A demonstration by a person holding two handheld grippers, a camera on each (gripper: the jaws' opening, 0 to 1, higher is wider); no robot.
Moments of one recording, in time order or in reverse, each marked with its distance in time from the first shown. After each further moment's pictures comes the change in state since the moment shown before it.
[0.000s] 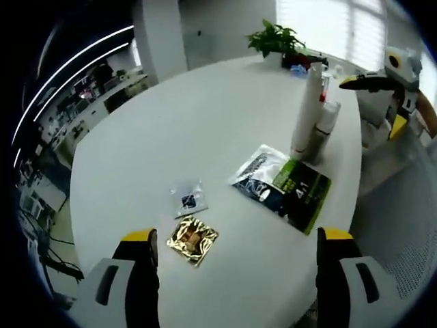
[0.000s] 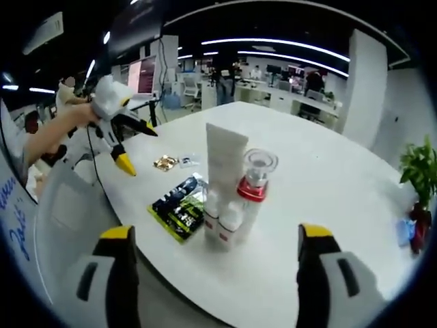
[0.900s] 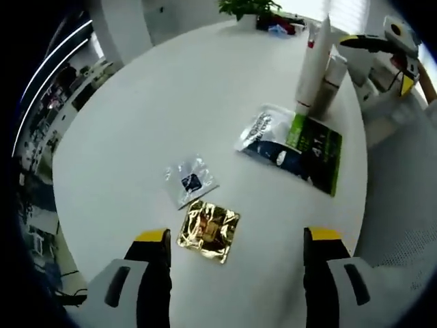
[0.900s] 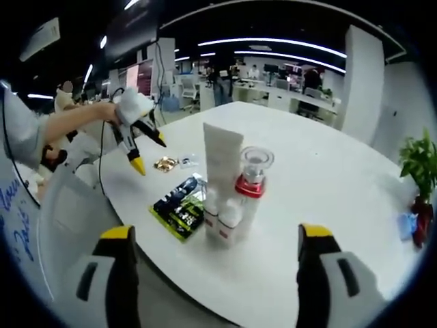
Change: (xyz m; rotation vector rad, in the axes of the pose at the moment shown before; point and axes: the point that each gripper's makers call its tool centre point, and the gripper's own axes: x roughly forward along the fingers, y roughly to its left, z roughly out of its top) left arm 0.030 0.025 -0.023 0.176 0.210 -0.125; right arm -0.005 -0.002 -0.004 0.024 0.001 -0.001
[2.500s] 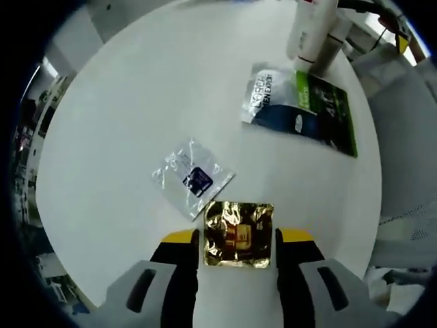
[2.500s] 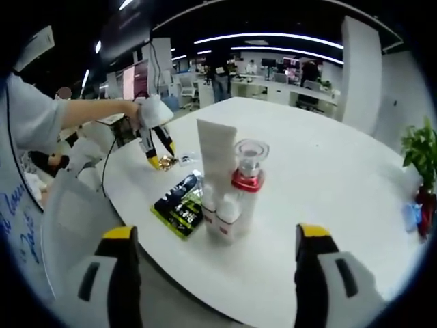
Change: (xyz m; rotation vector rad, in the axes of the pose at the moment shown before) left arm 0.035 0.024 -0.010 0.222 0.190 -0.143; right arm 0.003 -0.005 -0.004 0.058 0.011 0.035
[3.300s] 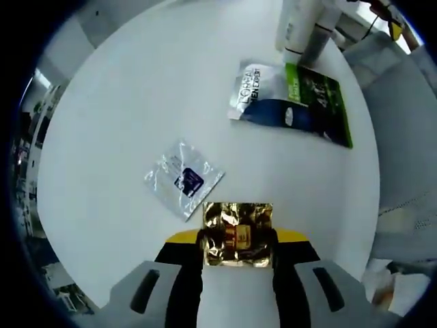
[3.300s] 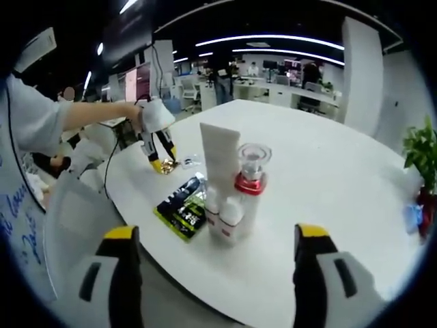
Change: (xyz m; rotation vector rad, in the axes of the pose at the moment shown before) left arm 0.001 -0.003 -0.005 0.057 0.037 -0.005; right arm -0.002 0.003 0.002 -0.014 -0.009 0.007
